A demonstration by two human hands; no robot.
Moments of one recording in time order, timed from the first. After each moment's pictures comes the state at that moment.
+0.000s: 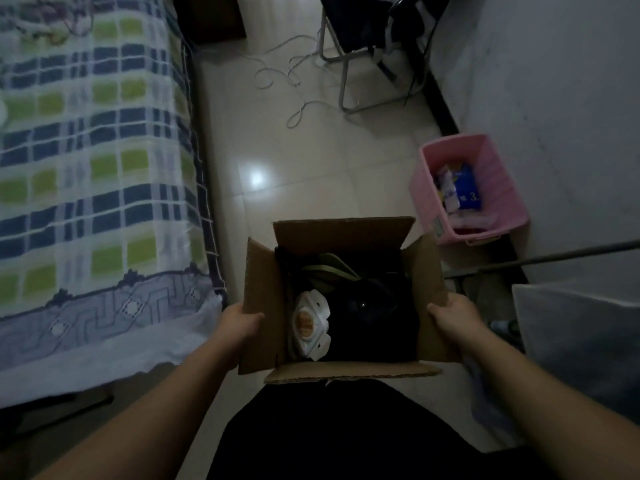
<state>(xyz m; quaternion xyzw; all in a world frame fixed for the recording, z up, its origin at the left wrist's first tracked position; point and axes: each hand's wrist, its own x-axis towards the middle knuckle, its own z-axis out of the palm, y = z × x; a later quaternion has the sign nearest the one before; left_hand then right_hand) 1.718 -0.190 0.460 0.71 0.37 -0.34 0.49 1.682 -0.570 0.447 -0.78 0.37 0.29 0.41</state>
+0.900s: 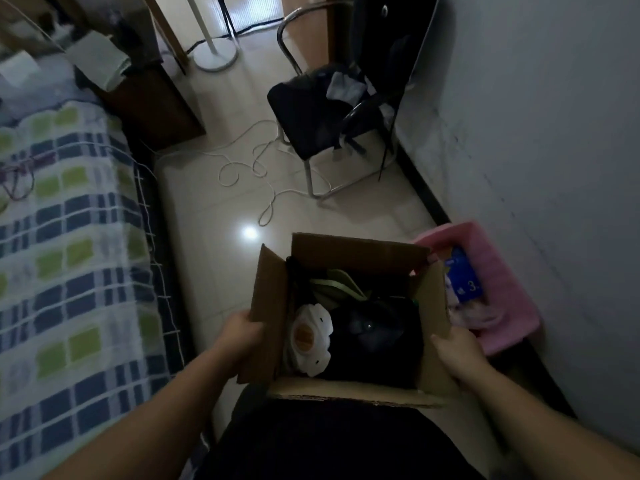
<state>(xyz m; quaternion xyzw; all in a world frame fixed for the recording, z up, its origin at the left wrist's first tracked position) 2.204 -0.373 0.498 0.79 0.26 -0.39 0.41 2.077 -0.721 0.448 -0.78 0.39 0.24 0.43</state>
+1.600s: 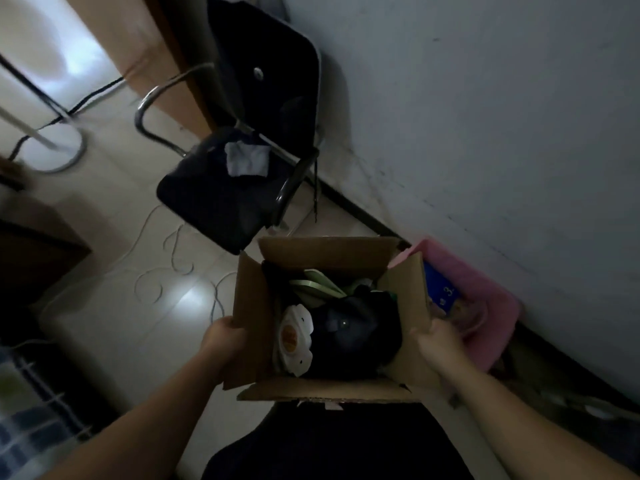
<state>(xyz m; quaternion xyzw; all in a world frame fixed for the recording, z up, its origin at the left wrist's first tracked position) 2.599 -0.479 0.465 0.86 0.06 -0.45 0.25 2.337 -0.736 0.447 -0.65 0.61 0.13 0.43</state>
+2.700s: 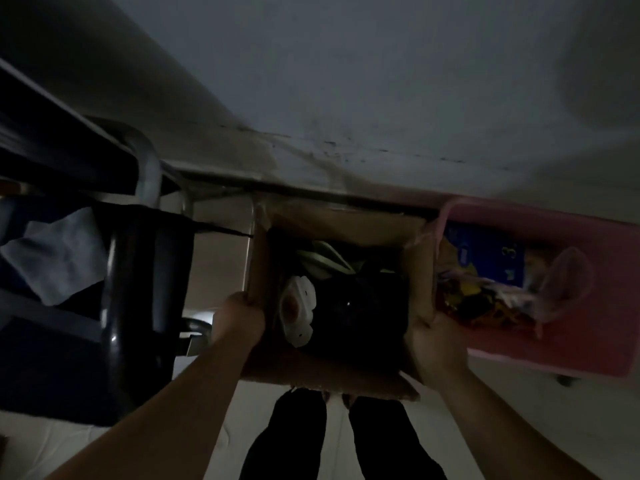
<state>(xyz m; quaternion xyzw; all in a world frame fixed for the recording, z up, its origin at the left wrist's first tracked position) 2.776 -0.848 0.132 0.89 -0.18 -0.42 -0.01 2.488 -0.891 0.110 -0.41 0.78 0.04 0.46</state>
